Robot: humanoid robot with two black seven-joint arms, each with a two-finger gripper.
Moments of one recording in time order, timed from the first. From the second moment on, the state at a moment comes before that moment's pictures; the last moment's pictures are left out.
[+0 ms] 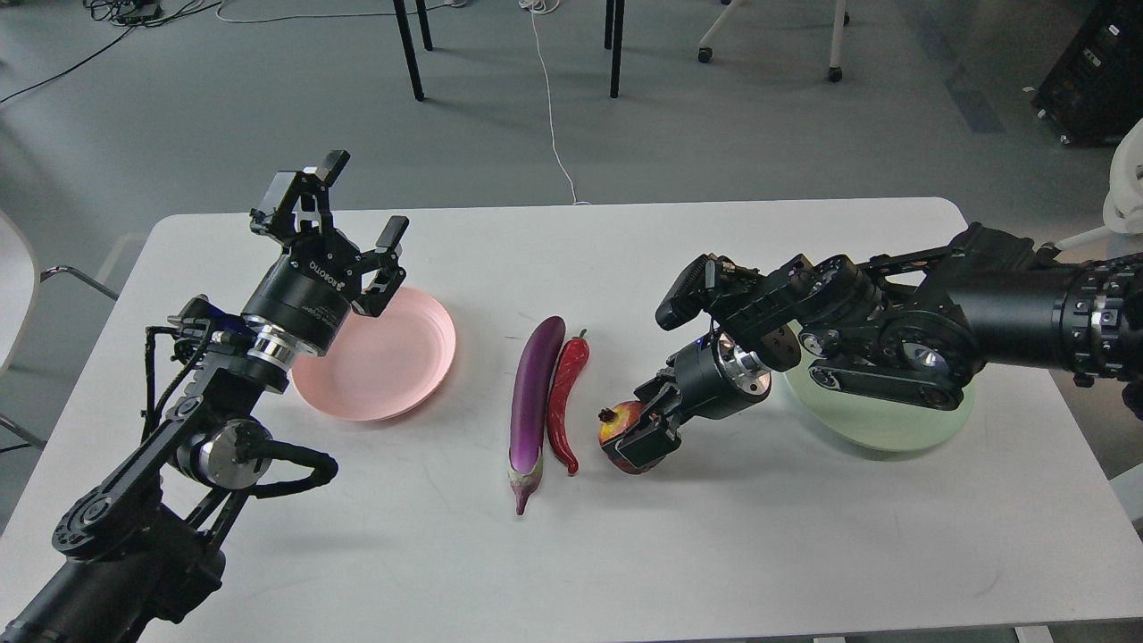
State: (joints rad) left arm -0.28 0.22 -1.19 -1.24 0.63 -0.27 -0.33; right arm 1.41 -0.20 -0.57 1.05 -1.37 0.26 0.49
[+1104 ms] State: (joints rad) left arm -0.28 0.21 -1.20 -1.24 0.63 -0.27 -0.33; right arm 1.58 -0.54 -0.65 1.03 -1.46 0.24 0.49
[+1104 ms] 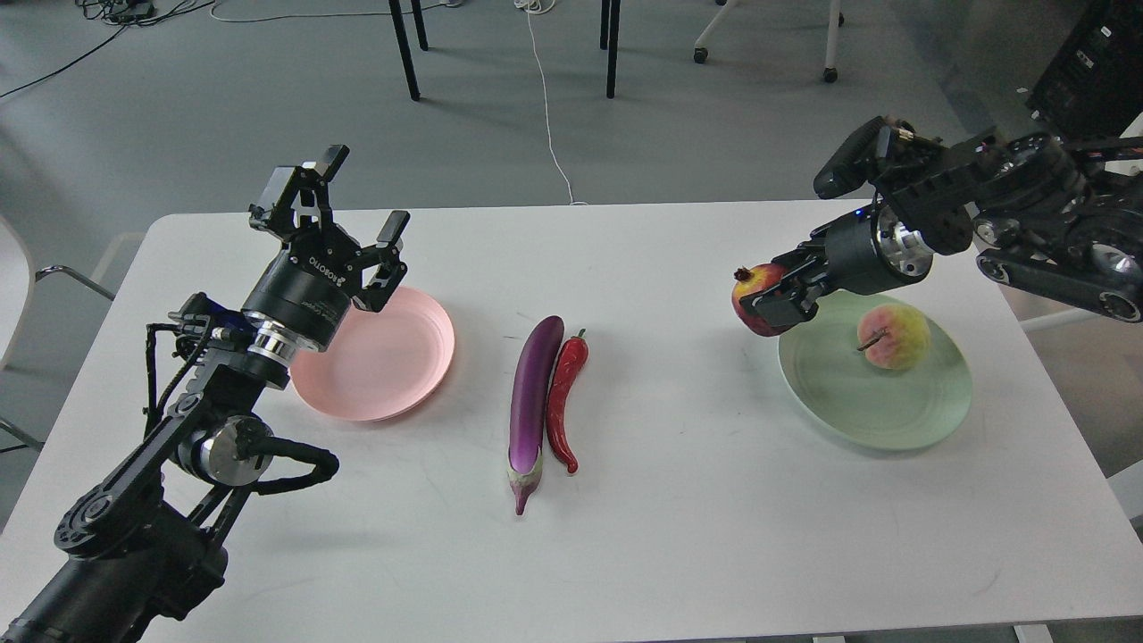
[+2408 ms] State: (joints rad) left arm -0.28 0.20 -1.20 -1.24 0.64 -0.27 -0.33; right arm 1.46 -0.71 -0.70 1.10 -1.55 0.20 0.49
